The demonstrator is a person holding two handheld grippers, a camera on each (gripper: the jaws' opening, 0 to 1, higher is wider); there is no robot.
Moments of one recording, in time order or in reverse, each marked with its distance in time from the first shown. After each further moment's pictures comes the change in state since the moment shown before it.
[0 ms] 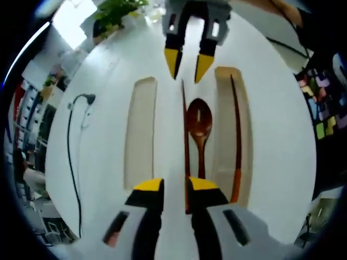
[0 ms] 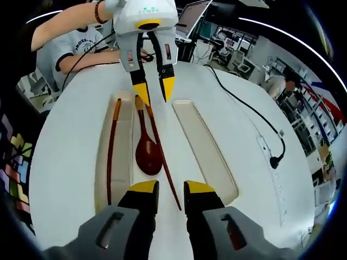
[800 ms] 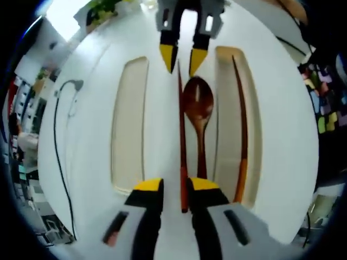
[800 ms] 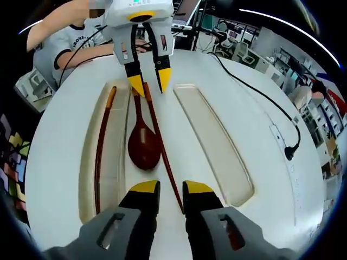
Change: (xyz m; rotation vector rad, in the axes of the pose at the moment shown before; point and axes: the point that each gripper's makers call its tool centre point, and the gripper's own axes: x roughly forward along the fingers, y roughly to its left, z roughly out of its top) left arm 0.025 0.001 -0.024 -0.003 0.103 -0.056; right arm 0.029 0.003 -0.018 0.044 0.021 0.062
